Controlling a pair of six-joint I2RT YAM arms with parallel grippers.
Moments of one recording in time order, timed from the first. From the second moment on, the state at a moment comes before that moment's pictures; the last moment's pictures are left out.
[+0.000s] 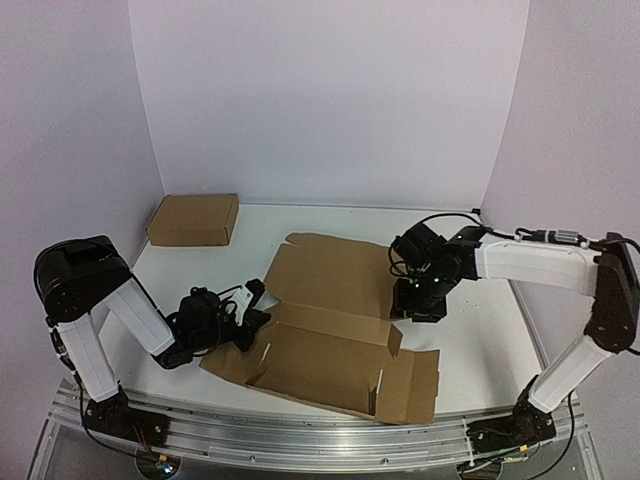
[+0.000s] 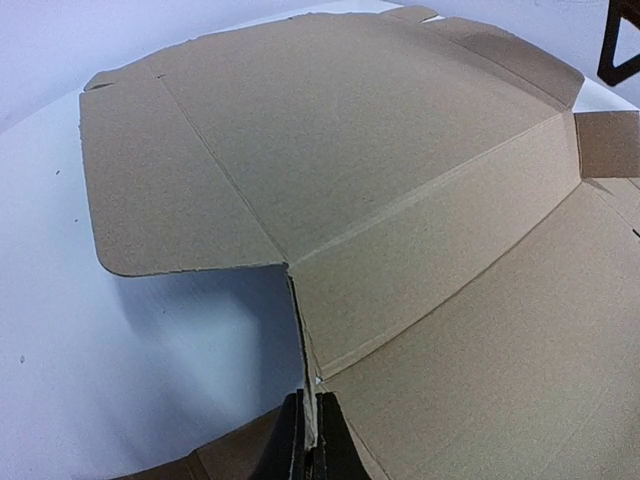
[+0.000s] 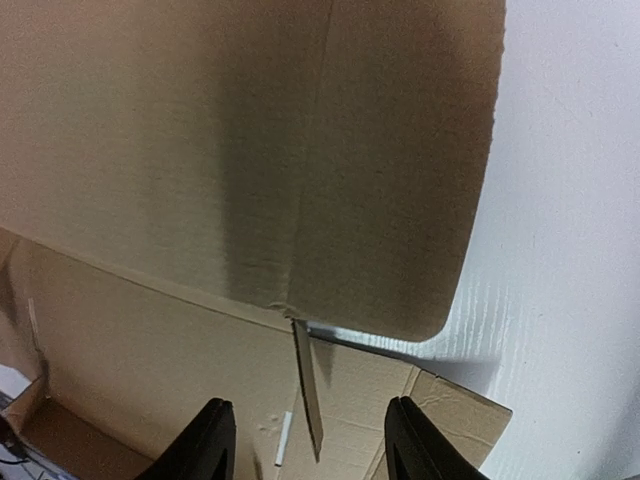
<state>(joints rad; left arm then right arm) -0.80 1.78 0.37 1.02 0.05 0.02 0.75 1.57 1.13 -0.81 0.04 0.83</state>
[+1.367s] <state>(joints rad) -0.80 1.55 0.59 0.40 -0.02 -0.07 0.94 1.77 1.05 -0.58 0.43 0.78</state>
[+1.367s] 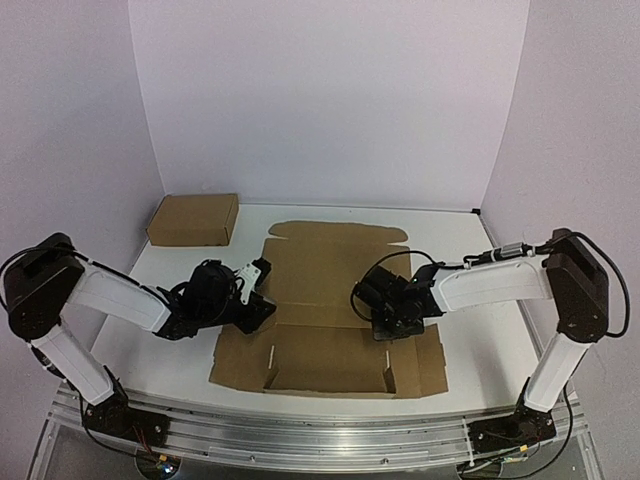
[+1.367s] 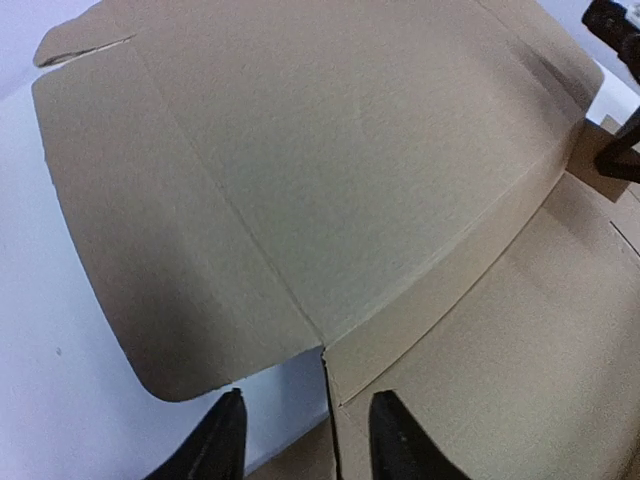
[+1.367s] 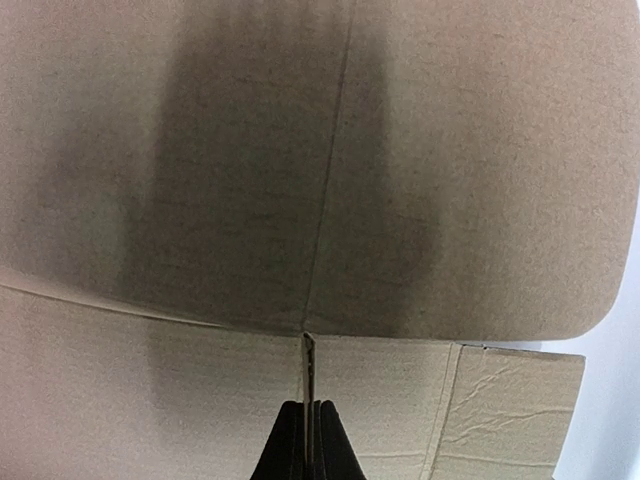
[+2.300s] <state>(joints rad) -0.74 1.67 0.91 -0.17 0.25 0.01 0.97 1.67 0.78 -0.19 0.53 0.72</state>
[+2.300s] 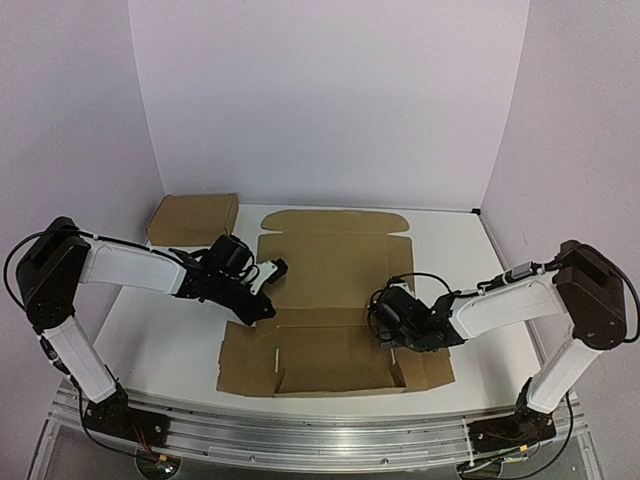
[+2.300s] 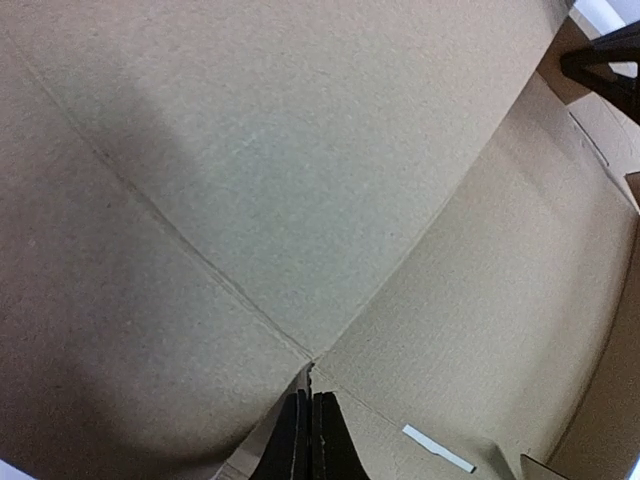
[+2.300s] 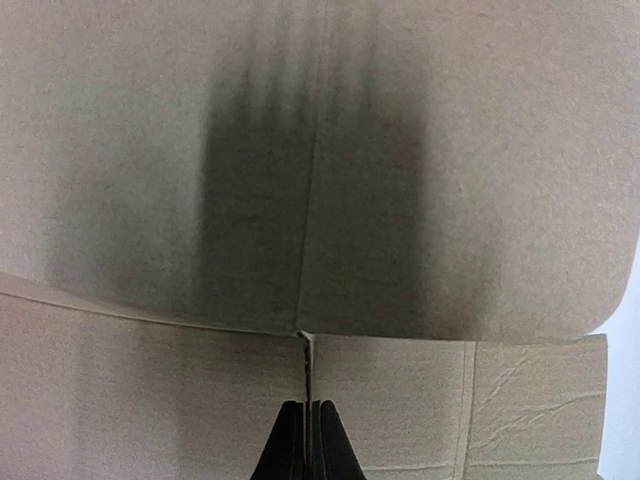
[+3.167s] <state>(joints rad) -0.70 1.82 1.06 -0.09 -0.06 -0.43 0.98 1.82 1.05 -0.27 0.49 0.99</state>
